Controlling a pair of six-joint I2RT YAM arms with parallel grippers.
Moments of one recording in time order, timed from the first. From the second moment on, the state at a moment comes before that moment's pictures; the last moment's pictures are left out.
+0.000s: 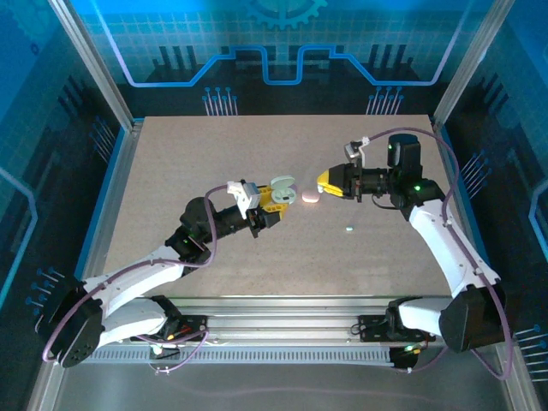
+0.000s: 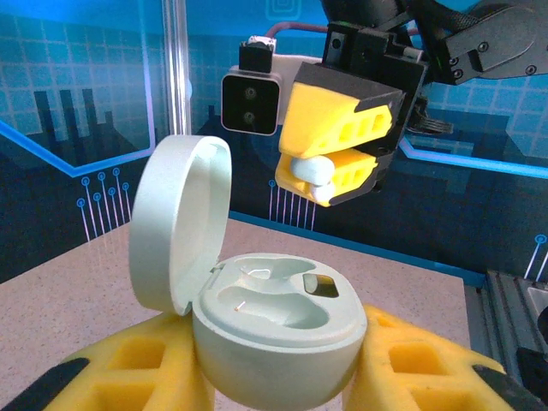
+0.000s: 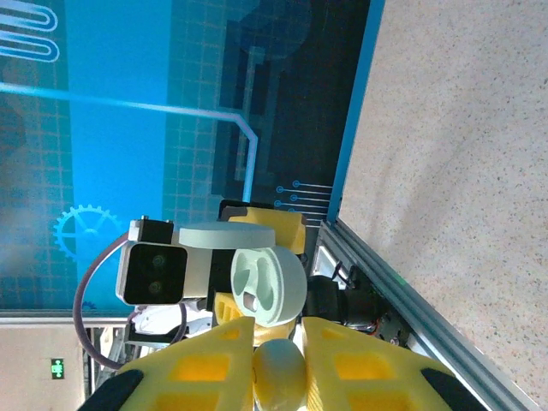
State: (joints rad) left arm -0.66 1.11 0.57 0.64 0.41 -0.08; right arm 0.18 1.22 1.08 -0.36 -1.17 0.89
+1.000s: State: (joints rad) left arm -0.66 1.15 0.57 0.71 0.50 -0.08; right arm 0.43 1.20 1.18 -0.44 -0.91 0.72
